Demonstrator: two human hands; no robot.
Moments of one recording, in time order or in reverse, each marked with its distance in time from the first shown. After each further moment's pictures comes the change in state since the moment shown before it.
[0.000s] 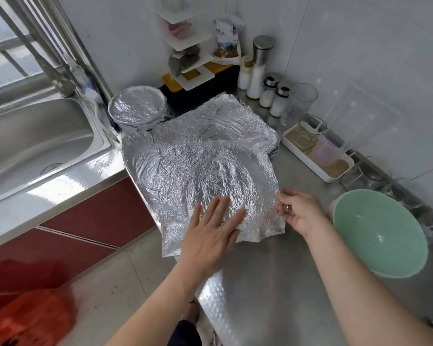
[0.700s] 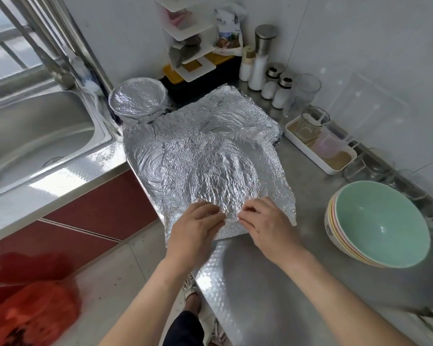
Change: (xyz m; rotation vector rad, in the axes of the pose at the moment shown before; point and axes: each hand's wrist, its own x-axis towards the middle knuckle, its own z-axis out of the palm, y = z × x) left_hand -0.013 -0.026 -0.007 -0.323 0.384 0.072; right_hand -0.051 0.065 0.009 -1.287 -0.305 -1.434
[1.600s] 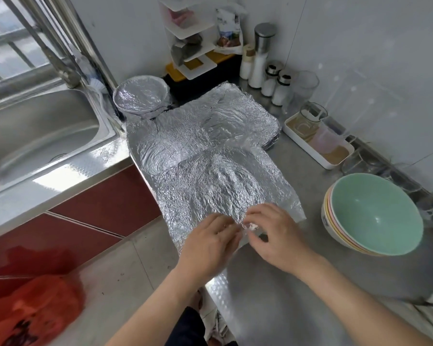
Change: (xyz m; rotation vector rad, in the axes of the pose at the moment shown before) left_hand -0.027 0.041 0.003 0.082 -0.106 0.142; right_hand -0.032 -0.004 -0.018 0.137 -0.098 0.058
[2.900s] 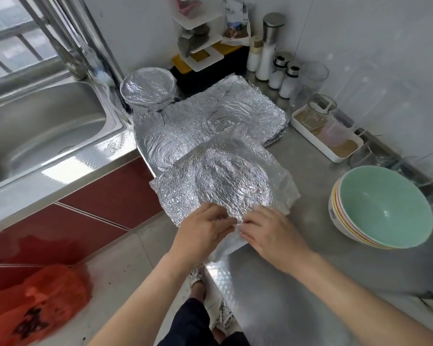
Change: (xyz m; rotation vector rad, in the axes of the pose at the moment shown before) left_hand -0.008 -0.028 -0.012 0.018 -0.037 0.035; right_hand -0.006 -0.011 0.019 -0.239 -0.003 -0.297
